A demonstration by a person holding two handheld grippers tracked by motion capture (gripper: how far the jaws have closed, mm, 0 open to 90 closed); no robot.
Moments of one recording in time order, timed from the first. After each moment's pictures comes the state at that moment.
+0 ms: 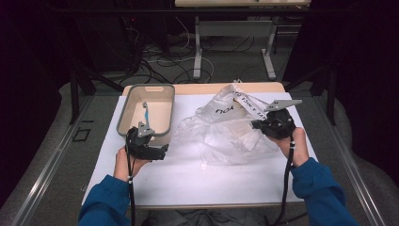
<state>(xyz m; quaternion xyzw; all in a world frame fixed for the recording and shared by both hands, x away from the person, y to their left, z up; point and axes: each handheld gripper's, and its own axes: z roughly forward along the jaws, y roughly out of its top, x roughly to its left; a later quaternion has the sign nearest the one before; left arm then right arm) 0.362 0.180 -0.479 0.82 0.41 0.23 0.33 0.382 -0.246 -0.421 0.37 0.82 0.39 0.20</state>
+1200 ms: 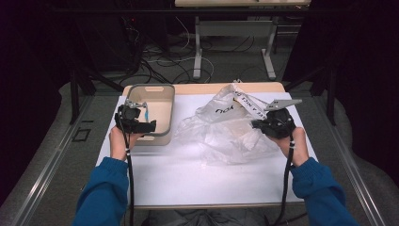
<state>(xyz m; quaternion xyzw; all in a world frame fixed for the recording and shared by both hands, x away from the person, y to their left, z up) 0.438 0.210 -0.461 0.77 0.51 0.26 0.29 0.383 -0.245 -0.419 0.37 0.82 0.40 0.20</state>
